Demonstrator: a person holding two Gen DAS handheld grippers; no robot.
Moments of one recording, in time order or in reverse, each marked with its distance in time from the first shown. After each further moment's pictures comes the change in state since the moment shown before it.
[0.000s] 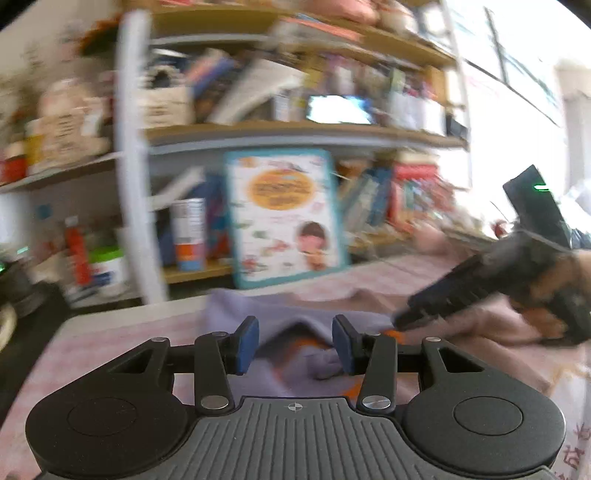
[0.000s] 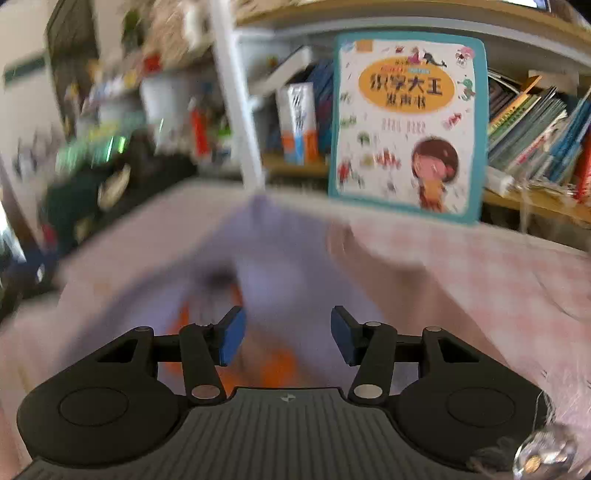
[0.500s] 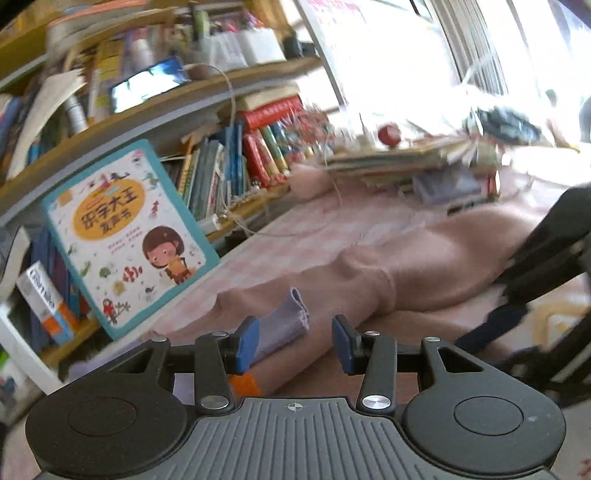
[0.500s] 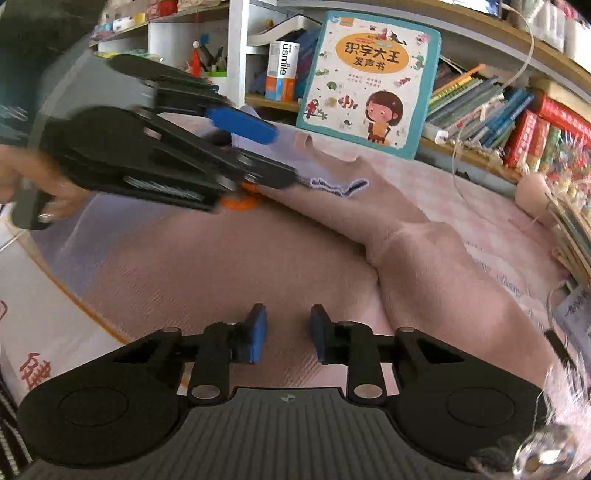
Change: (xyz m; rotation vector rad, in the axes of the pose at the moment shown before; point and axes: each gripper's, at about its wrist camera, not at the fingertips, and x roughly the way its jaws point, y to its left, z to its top) left arm 0.106 -0.133 0.009 0.417 0.114 -0.201; right arm -0.072 0.005 -0.121 -0.067 0.039 -0.165
